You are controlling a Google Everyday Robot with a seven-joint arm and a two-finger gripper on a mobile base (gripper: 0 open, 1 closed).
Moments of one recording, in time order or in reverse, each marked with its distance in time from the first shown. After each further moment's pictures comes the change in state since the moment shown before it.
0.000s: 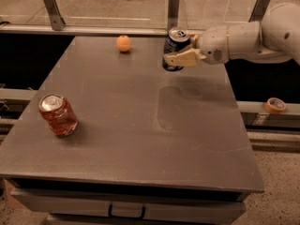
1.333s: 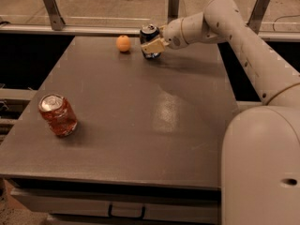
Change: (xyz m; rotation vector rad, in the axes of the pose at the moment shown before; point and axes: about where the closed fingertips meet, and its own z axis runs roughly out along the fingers) arm 0.032 -0.118 0.123 0.064 0.135 0.002
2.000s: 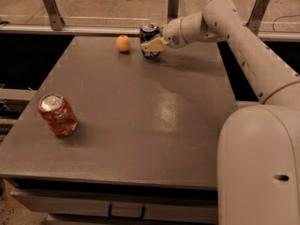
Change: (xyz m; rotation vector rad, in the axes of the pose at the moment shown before) arm 0.001 -0.010 0.007 0.019 0.010 0.027
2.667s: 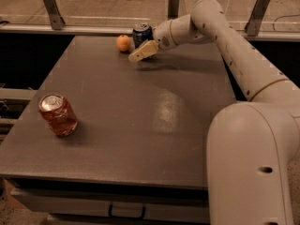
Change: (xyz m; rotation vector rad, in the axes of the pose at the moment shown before) arm -0.008 0.010 0.027 -0.044 -0.015 0.027
